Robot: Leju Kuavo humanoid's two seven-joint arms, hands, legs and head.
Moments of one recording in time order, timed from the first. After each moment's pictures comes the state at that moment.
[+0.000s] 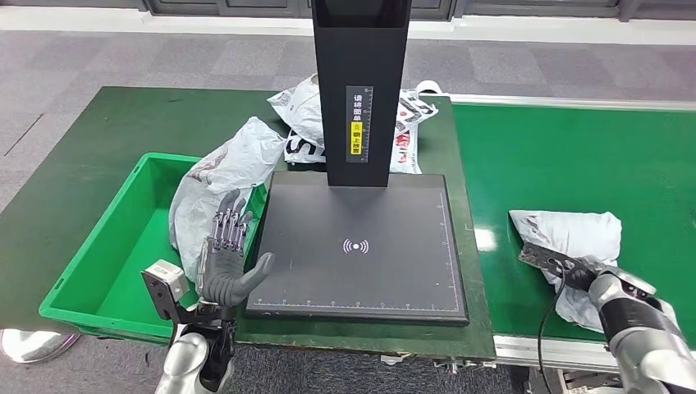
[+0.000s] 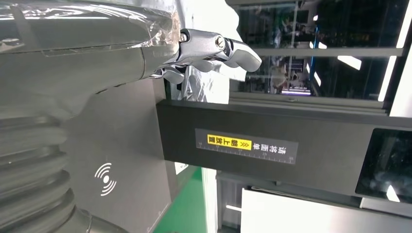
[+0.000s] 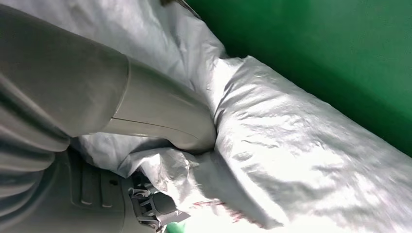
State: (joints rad) left arm -0.02 -0.19 -0.13 -1.53 0.07 -0.21 -0.42; right arm -0.67 -0.32 -0.12 -0.33 1.09 0.27 -0.06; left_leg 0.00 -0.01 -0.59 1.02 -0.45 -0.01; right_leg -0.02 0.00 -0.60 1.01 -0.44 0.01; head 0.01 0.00
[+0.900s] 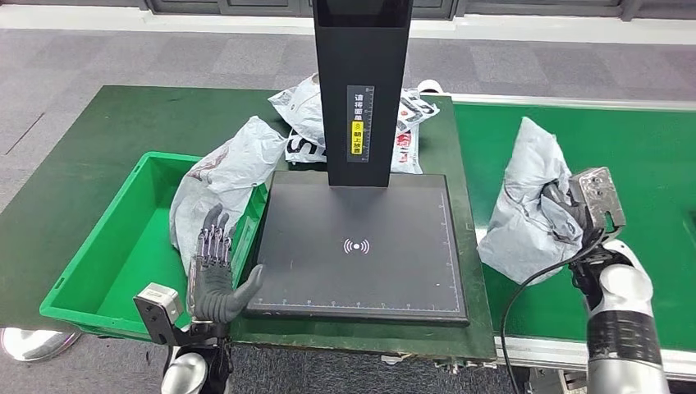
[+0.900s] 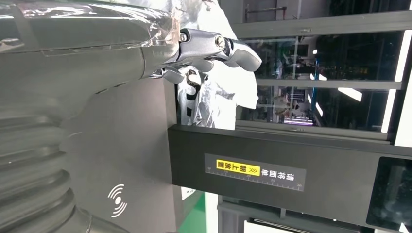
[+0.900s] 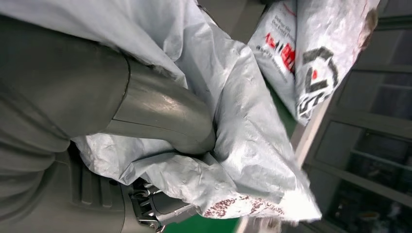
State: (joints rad) left arm 0.07 -0.23 -0.10 -1.57 0.01 -0.13 -0.47; right arm -0.42 -0.15 -0.22 -1.07 0.11 0.32 -0.22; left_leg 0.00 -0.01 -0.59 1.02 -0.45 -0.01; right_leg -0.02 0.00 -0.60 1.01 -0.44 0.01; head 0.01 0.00
